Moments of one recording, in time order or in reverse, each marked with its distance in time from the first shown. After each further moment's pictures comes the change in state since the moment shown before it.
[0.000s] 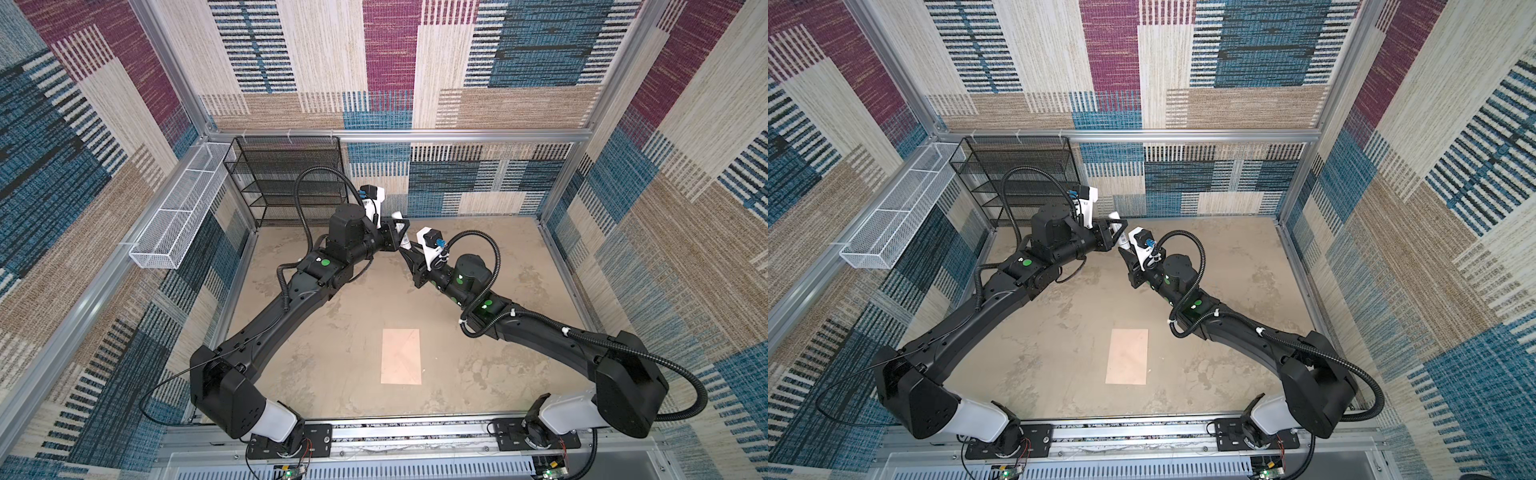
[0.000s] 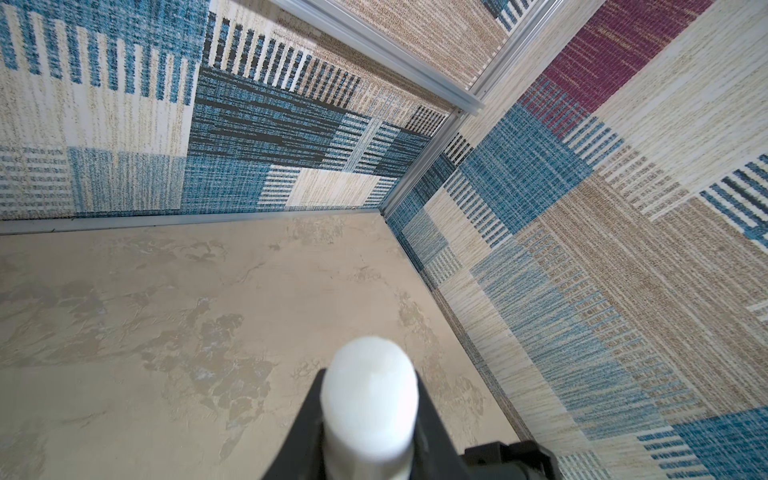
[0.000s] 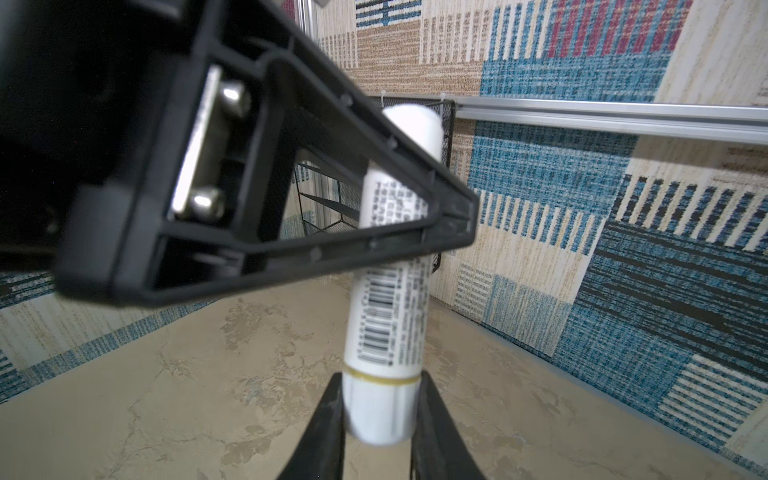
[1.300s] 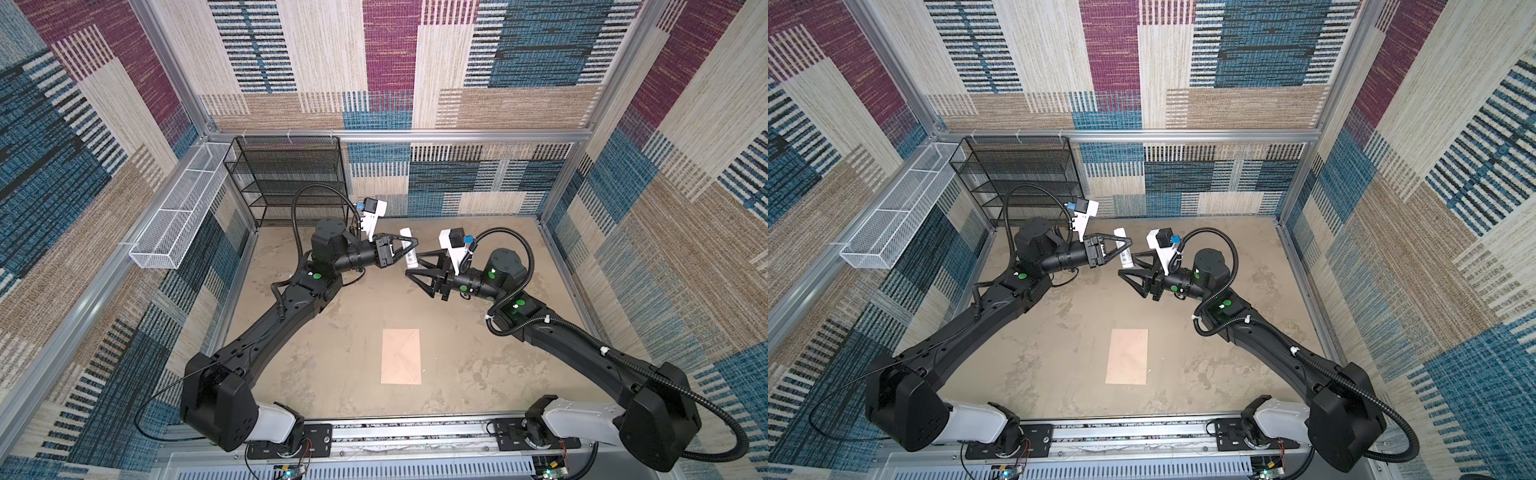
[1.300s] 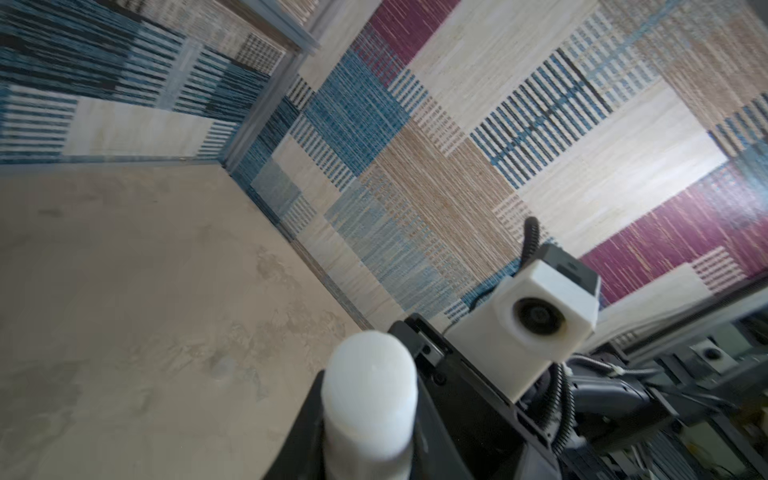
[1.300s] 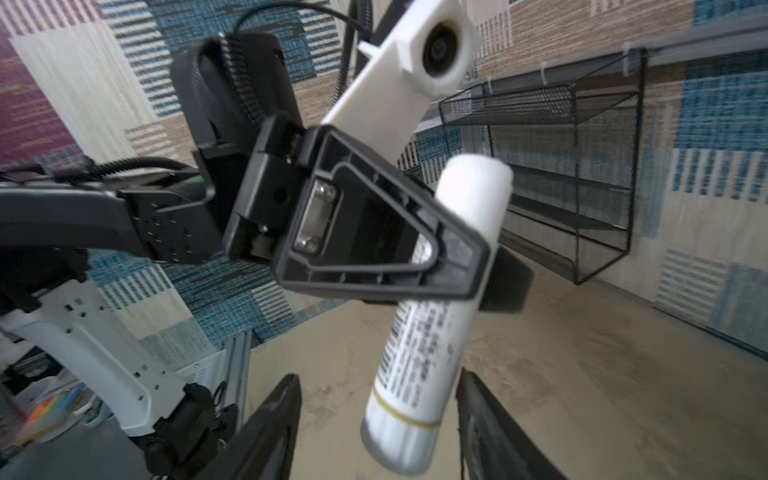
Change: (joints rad) left arm 0.088 -0.073 -0.206 0.312 0.512 -0.175; right arm -0.131 -0.182 -0.063 -0.120 -0.575 0.257
